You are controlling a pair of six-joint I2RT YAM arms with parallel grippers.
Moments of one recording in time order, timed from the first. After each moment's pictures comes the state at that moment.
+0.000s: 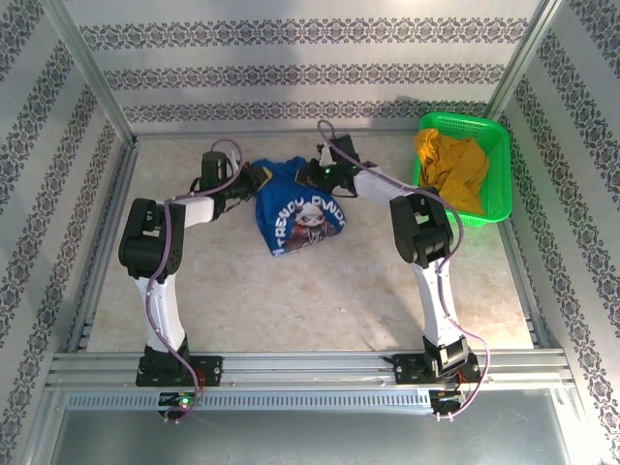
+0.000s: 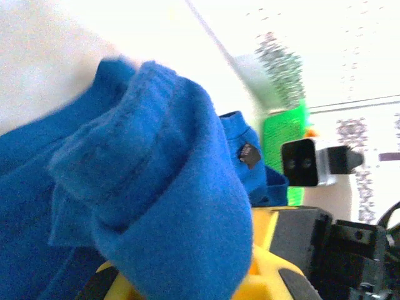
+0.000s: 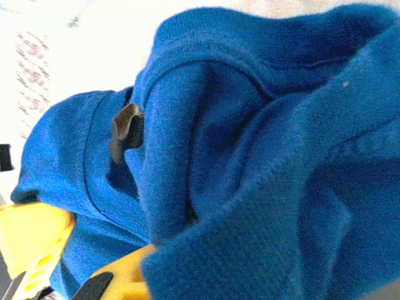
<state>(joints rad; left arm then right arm) -0.11 2.05 1.26 0.40 0.64 -0.98 0.37 2.30 1.78 -0.15 -0.60 0.82</state>
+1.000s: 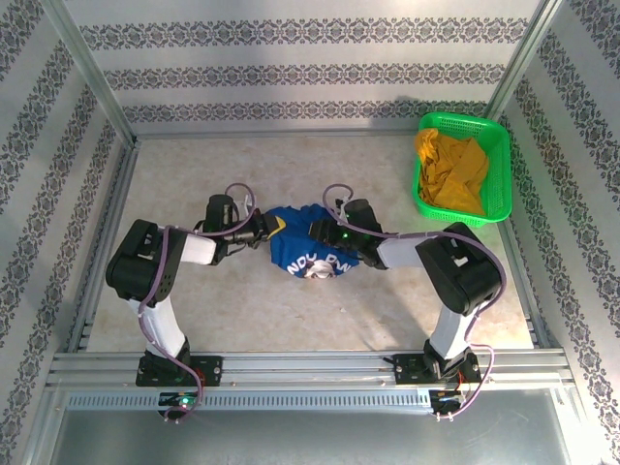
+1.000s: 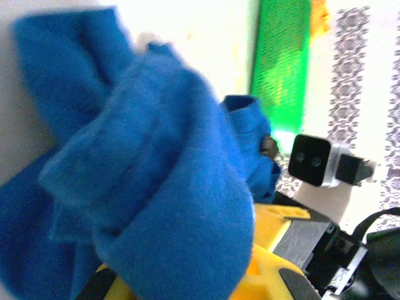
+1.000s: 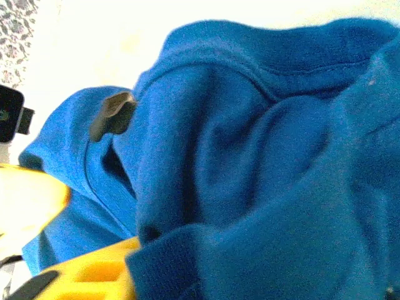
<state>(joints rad) -0.22 1.83 0.73 0.63 0.79 -1.06 0.51 1.77 0.77 0.41 -0.34 0.80</state>
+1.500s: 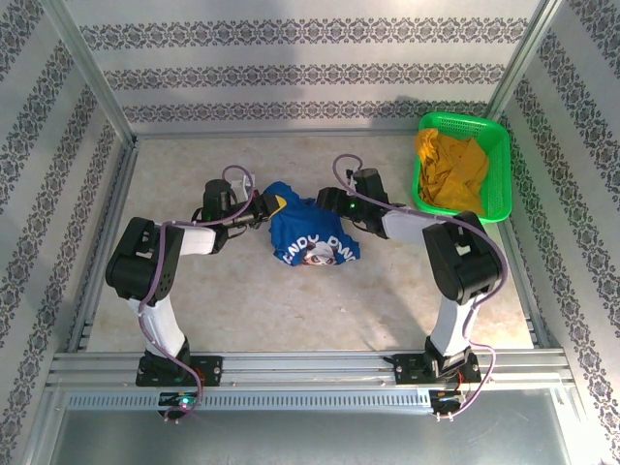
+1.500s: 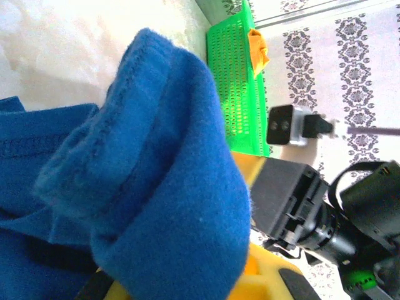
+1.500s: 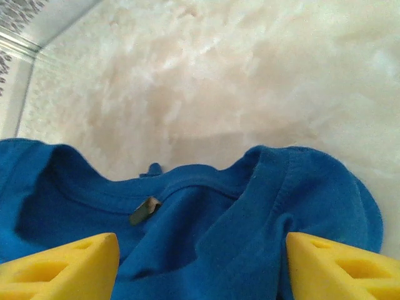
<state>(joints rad) -0.21 1.83 0.82 0.68 0.79 -1.05 0.40 1.87 1.05 0.17 -0.31 0.68</state>
